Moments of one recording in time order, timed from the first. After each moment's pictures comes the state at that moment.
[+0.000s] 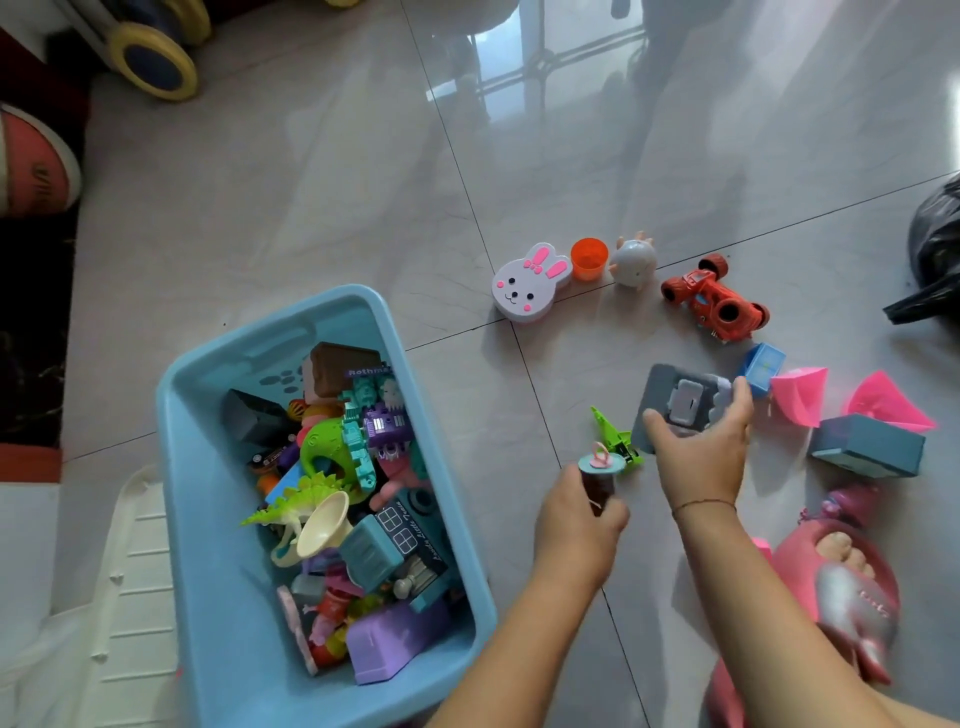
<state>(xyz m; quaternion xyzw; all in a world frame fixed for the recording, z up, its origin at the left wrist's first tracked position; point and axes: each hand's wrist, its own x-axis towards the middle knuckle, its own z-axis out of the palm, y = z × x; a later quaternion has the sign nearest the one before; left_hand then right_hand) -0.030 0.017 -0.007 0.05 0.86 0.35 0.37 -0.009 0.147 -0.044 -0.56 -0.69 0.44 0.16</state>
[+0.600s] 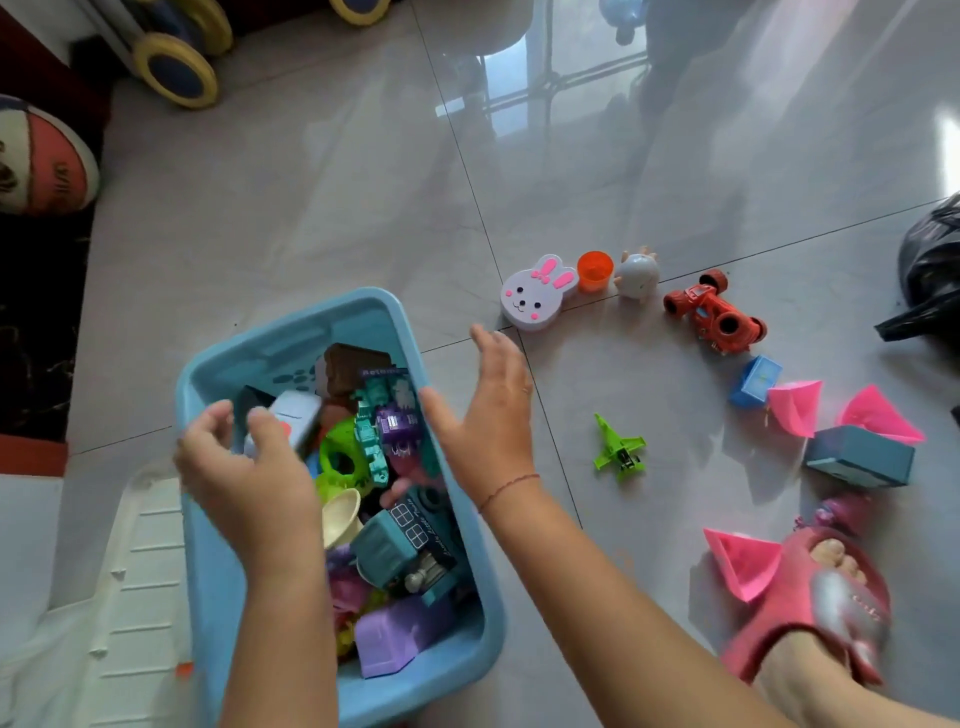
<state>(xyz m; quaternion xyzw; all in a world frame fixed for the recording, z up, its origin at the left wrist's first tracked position) -0.153 -0.134 0.088 -0.21 0.87 0.42 -0.16 -0.114 0.007 0.043 -0.27 -0.81 0.50 0.11</state>
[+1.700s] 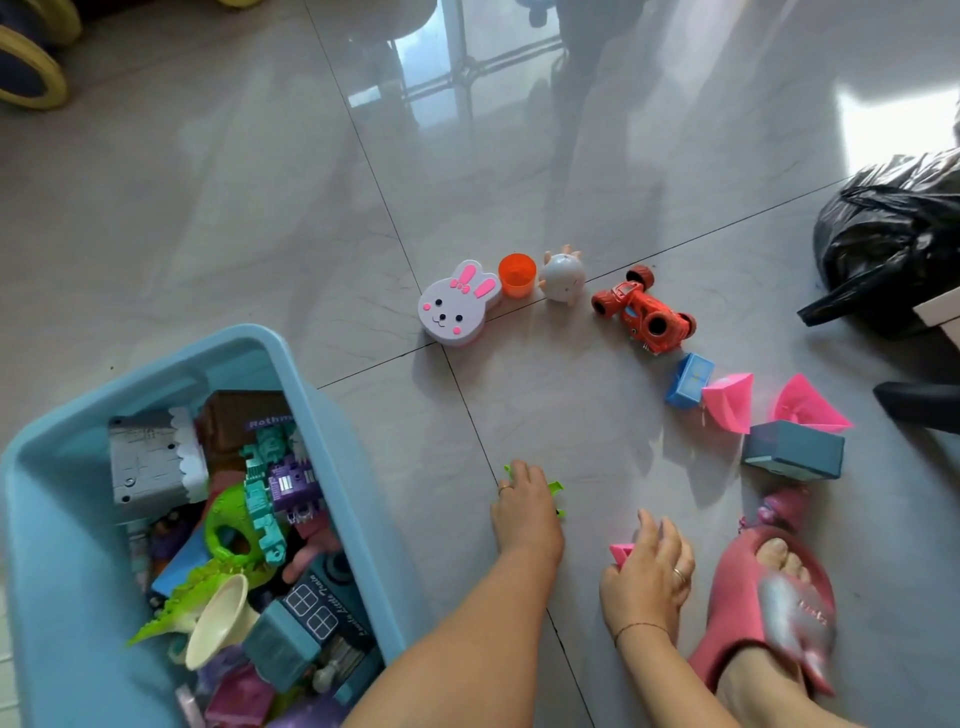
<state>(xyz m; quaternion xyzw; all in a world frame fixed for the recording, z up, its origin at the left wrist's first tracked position) -0.061 0.060 -0.107 0.24 0.91 0.02 0.34 0.065 0.099 -0.134 -0.60 -0.75 0.26 -0.08</state>
